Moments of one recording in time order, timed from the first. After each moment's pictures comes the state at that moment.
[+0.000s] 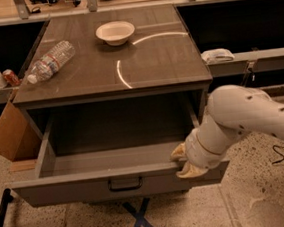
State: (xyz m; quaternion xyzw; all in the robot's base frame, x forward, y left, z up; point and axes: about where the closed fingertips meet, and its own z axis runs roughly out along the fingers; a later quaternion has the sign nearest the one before) arm 0.426 -0.103 0.665 -0.75 0.63 0.14 0.15
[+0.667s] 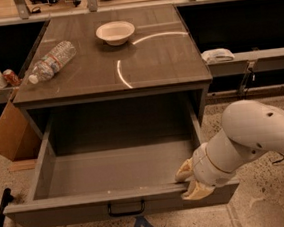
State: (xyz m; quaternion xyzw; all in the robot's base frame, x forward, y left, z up) arm 0.378 -0.103 0.668 -0.71 0.66 0.17 0.16
